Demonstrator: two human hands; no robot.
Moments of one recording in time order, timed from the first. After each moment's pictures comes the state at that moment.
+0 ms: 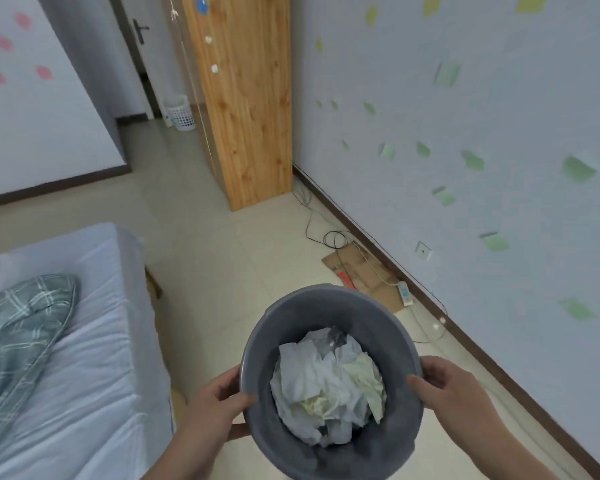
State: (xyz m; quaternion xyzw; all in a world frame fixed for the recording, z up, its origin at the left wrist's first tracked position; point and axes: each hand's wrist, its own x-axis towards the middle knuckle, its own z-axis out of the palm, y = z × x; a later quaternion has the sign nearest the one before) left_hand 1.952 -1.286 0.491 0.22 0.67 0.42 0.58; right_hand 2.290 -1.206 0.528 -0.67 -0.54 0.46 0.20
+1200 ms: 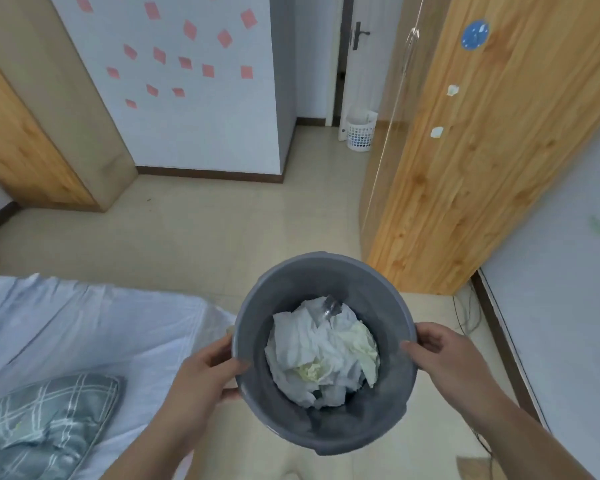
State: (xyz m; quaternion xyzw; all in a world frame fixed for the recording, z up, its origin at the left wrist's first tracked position) left_hand 1.459 -0.723 0.512 0.11 0.70 0.59 0.38; right_hand 1.681 -0.440 0.533 -0.40 -0.74 0.53 0.11
